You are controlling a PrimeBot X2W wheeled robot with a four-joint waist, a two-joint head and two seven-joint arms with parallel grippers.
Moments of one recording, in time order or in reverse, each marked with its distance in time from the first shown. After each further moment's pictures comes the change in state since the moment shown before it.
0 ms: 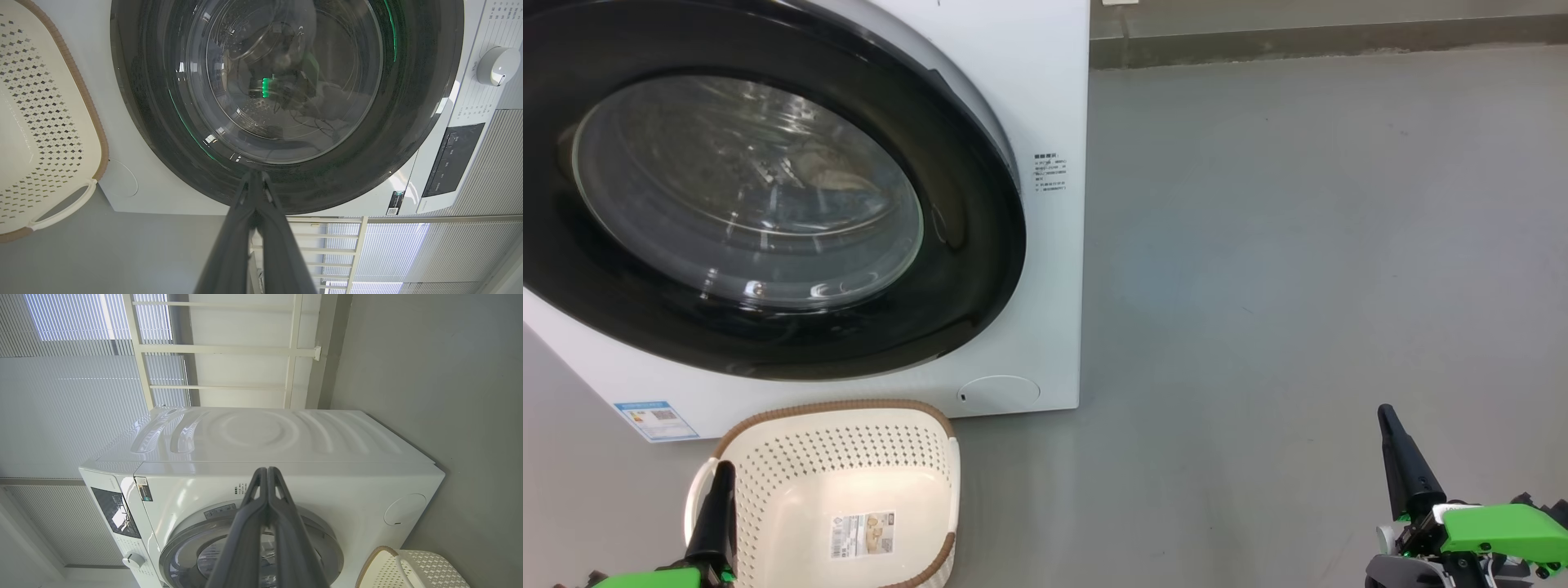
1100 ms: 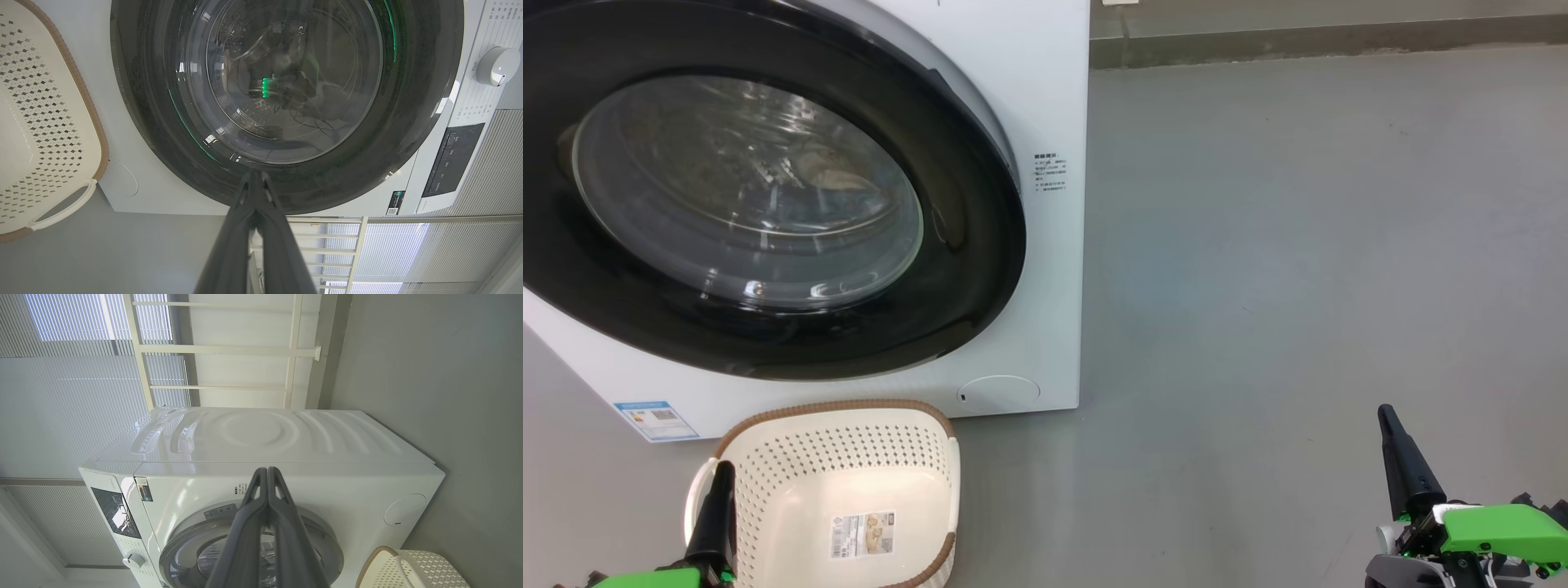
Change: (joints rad) left arm 0.000 0.000 0.001 0.000 0.000 0.000 0.000; right arm 0.000 0.001 -0.001 0.000 0.000 0.000 0.000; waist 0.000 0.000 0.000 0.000
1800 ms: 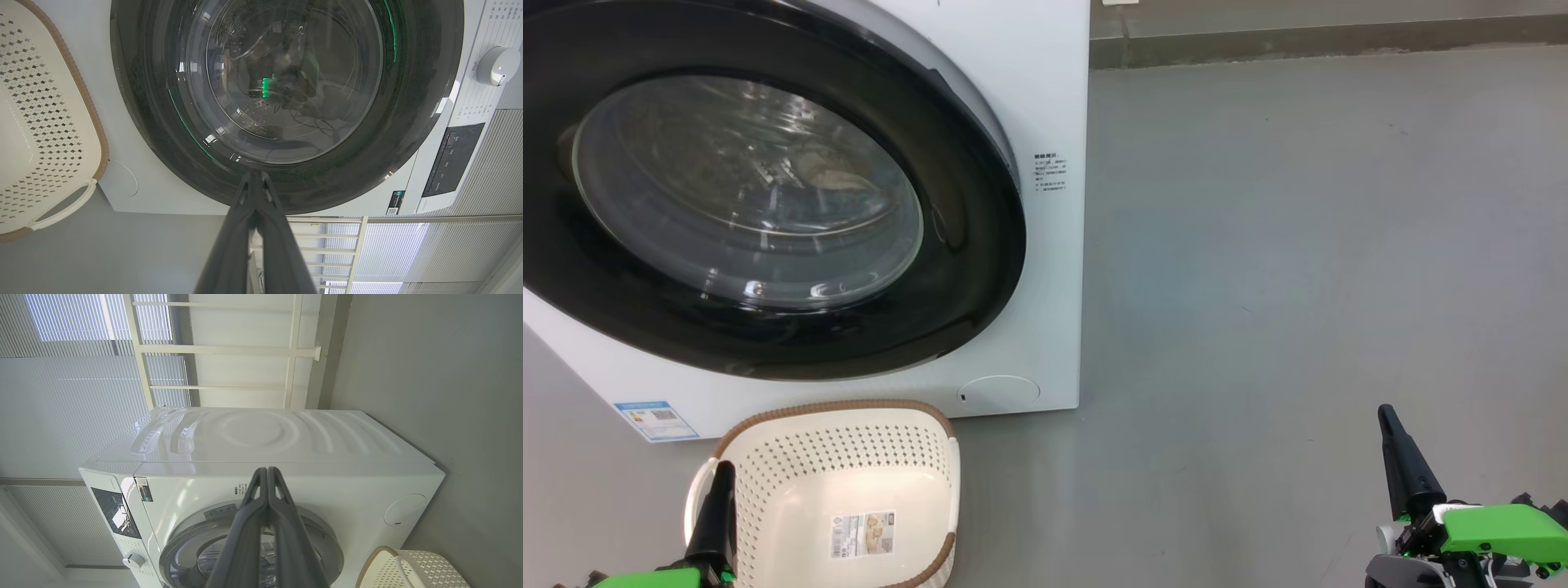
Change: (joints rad) left arm 0.000 0.000 0.000 0.000 0.000 0.000 0.001; right arm 0.000 0.000 0.000 0.000 0.000 0.000 0.000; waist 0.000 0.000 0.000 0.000
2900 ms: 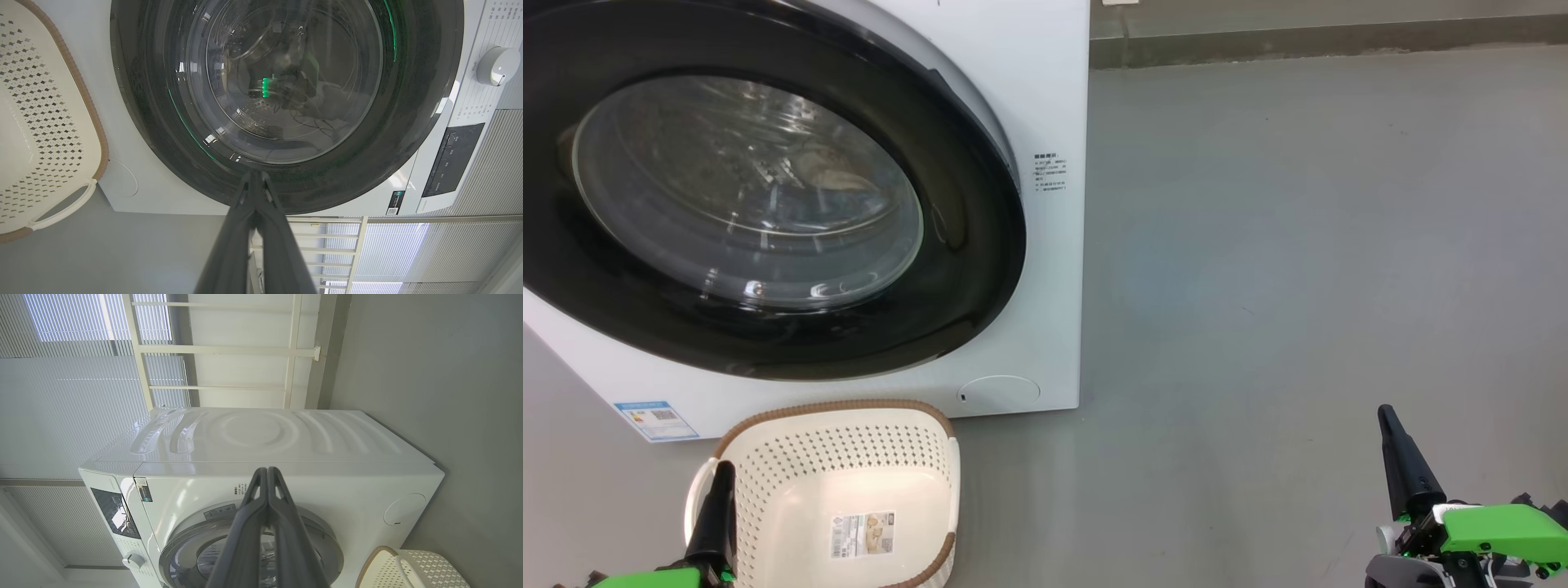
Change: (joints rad) left arm 0.000 0.000 0.000 0.000 0.000 0.000 0.000; right arm 0.000 0.000 0.000 0.000 0.000 -0.002 0.000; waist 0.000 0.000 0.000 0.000
